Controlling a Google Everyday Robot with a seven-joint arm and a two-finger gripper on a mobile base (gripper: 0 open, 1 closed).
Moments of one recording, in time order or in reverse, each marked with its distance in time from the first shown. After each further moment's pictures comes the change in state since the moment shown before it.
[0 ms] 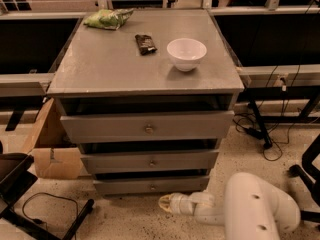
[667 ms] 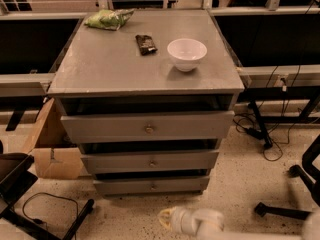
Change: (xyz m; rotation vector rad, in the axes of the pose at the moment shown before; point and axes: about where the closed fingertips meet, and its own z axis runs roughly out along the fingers) arm -0.095 0.045 -0.095 0.010 0.062 0.031
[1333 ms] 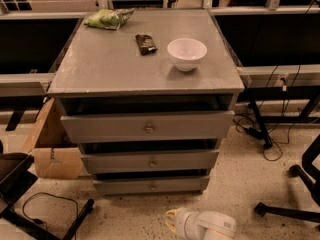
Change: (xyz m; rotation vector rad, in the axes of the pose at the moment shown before) arm -0.068 -0.016 -0.112 0.028 0.171 -0.069
